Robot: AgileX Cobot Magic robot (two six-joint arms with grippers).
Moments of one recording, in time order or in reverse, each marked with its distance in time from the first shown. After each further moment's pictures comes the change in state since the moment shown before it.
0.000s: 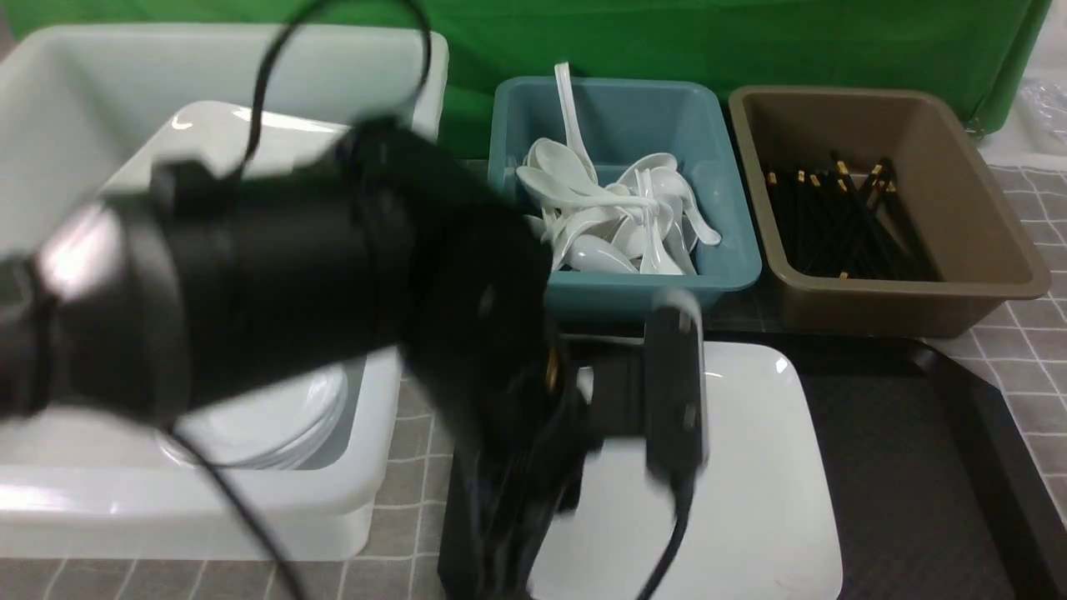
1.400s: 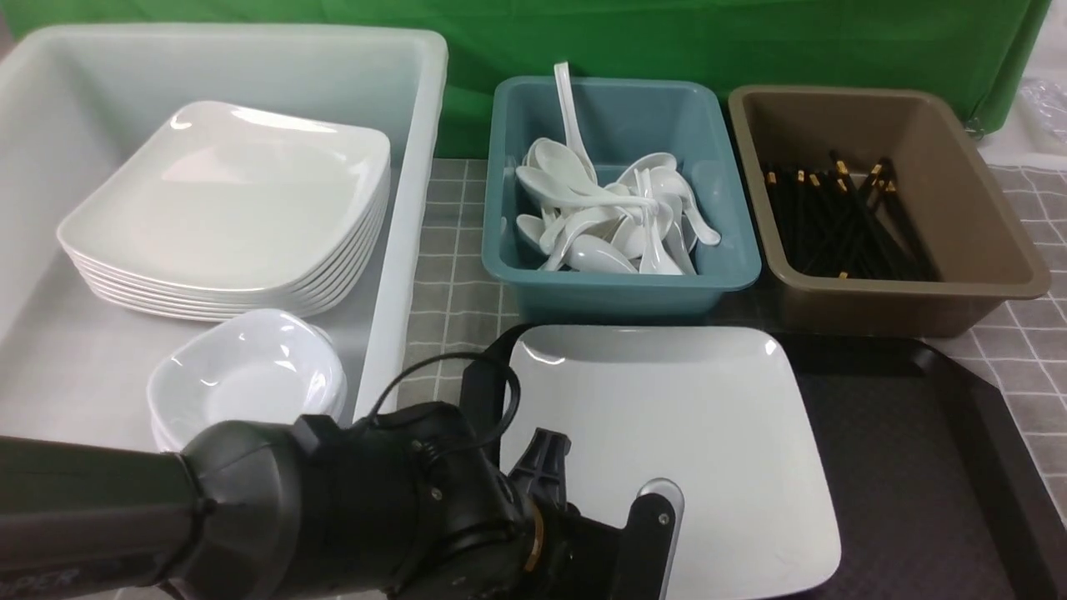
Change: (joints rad) right arm 0.000 0.000 0.000 0.026 0.002 0.044; left arm -0.066 0.107 0.287 0.266 -0.471 -0.094
